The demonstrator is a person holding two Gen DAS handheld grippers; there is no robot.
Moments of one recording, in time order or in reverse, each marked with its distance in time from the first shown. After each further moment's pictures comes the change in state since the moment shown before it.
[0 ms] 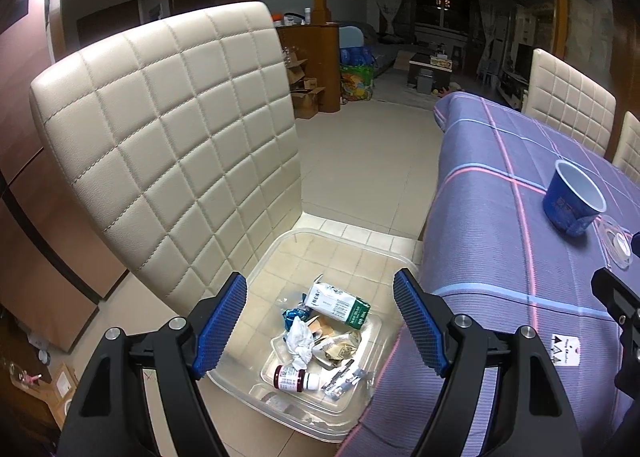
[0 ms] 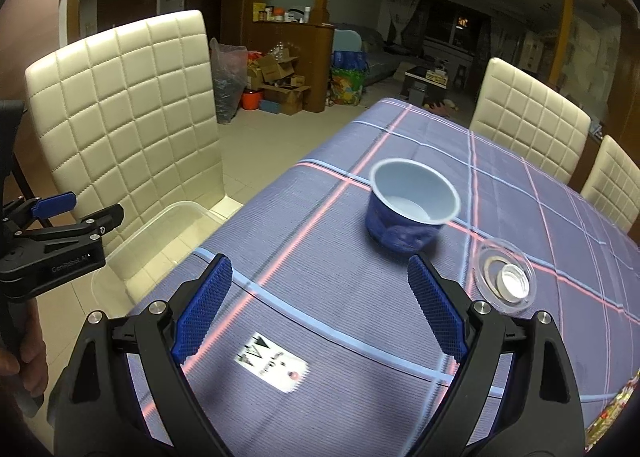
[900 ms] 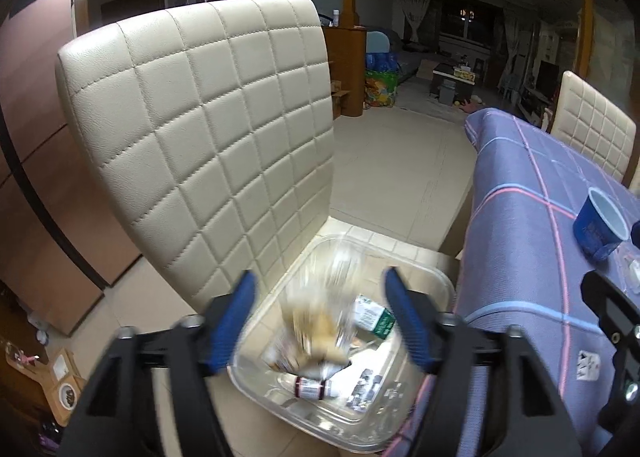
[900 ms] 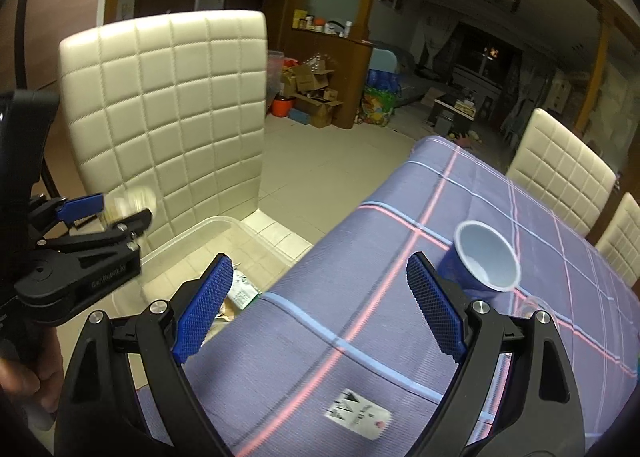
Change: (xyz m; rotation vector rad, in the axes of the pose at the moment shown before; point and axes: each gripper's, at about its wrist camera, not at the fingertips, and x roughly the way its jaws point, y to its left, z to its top) left arm 0.010 0.045 0.002 -0.091 -0.009 0.042; right arm 0.005 0.072 0.031 -0.131 -0.050 0.047
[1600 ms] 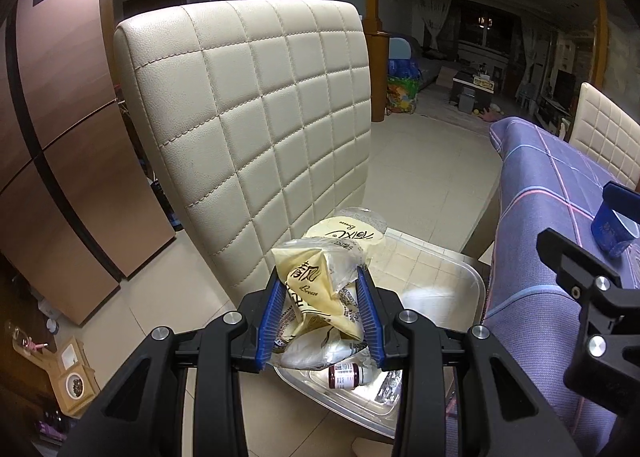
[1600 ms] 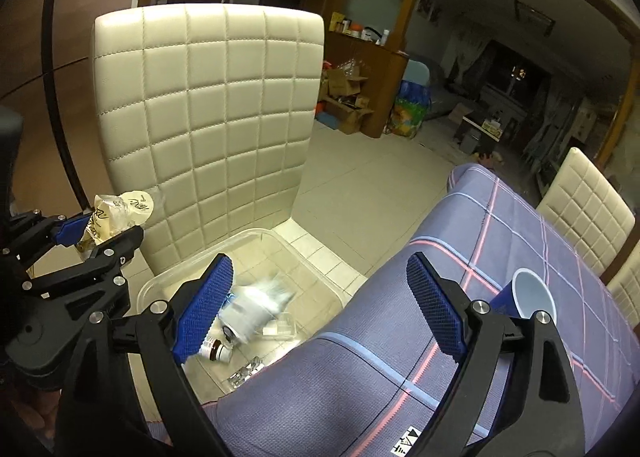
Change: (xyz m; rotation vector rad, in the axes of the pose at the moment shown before) left arm -0.017 0.037 -0.015 -0.030 -0.015 0.071; right arm 0.015 0.064 0.025 -0.118 -0.006 0.064
